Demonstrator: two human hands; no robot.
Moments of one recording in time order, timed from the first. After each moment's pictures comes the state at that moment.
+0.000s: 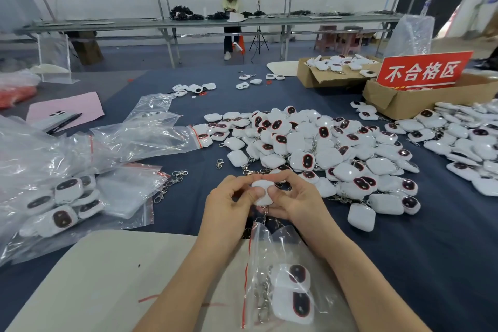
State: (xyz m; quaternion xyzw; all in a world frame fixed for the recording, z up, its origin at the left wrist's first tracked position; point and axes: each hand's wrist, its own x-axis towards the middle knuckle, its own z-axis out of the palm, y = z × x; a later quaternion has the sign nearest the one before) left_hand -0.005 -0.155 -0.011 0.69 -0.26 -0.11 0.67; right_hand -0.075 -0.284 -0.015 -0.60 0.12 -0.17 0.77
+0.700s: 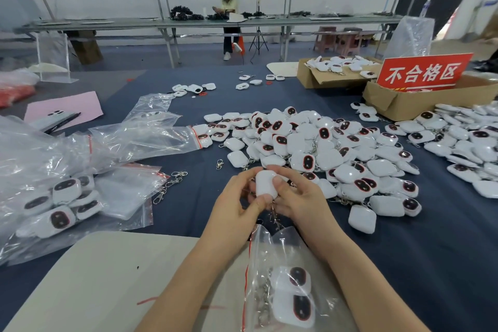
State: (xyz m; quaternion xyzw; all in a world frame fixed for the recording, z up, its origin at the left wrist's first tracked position) left_hand -0.003 -0.154 -0.017 0.72 -0.32 -0.10 0.60; right_hand -0.073 -0.287 -0.018 -0.60 0.13 -0.20 0.77
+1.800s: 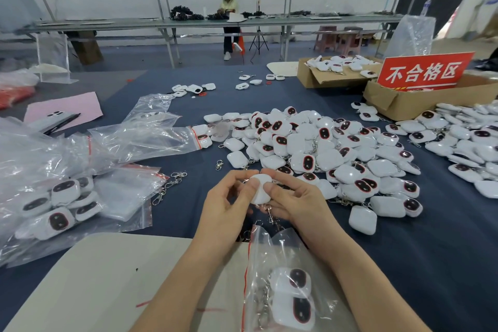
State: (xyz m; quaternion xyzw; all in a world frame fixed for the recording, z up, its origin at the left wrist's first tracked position) left_hand 0.004 -0.151 -0.017 0.66 -0.30 -0.10 0.68; right_hand -0.073 -0.288 -0.018 -0.56 0.10 -0.16 0.81
